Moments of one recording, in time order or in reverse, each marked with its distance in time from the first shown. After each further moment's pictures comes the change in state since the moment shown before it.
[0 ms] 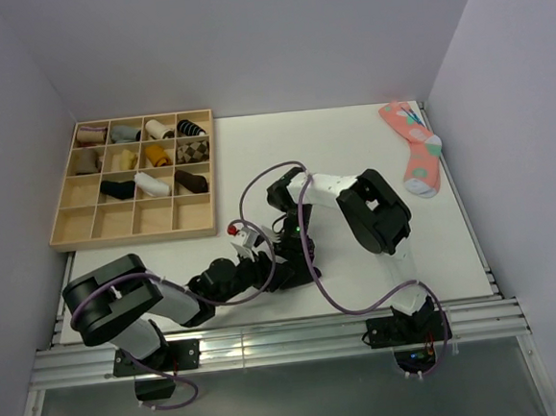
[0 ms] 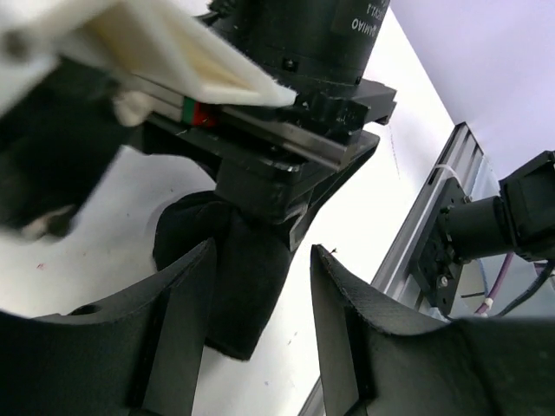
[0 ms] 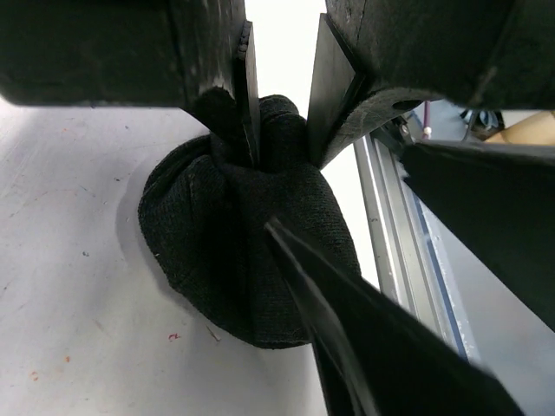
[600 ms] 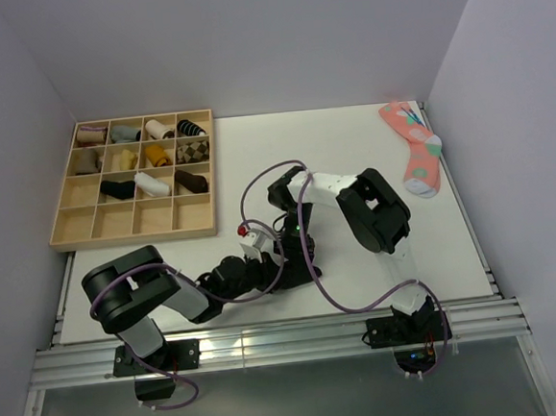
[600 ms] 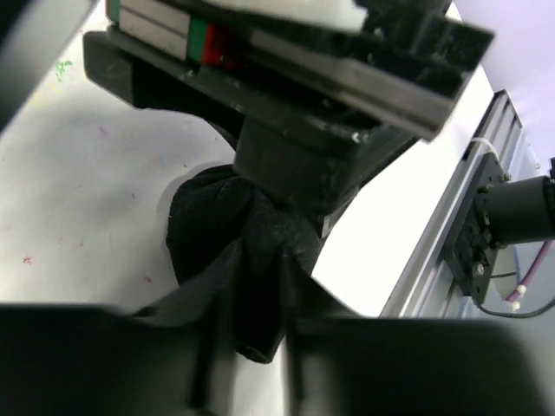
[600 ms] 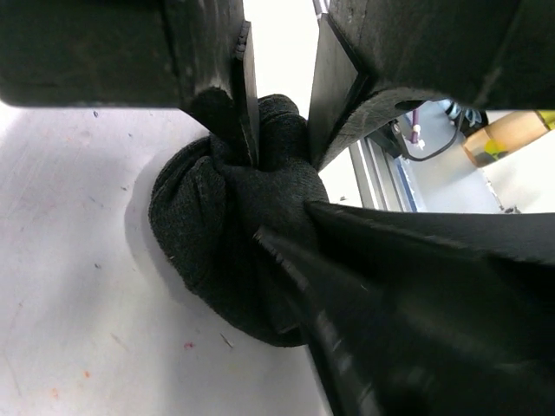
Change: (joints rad) left arm -0.001 0.130 0.056 -0.022 0.031 0.002; right arm -0.010 0.012 0.013 -0.007 0.001 0.035
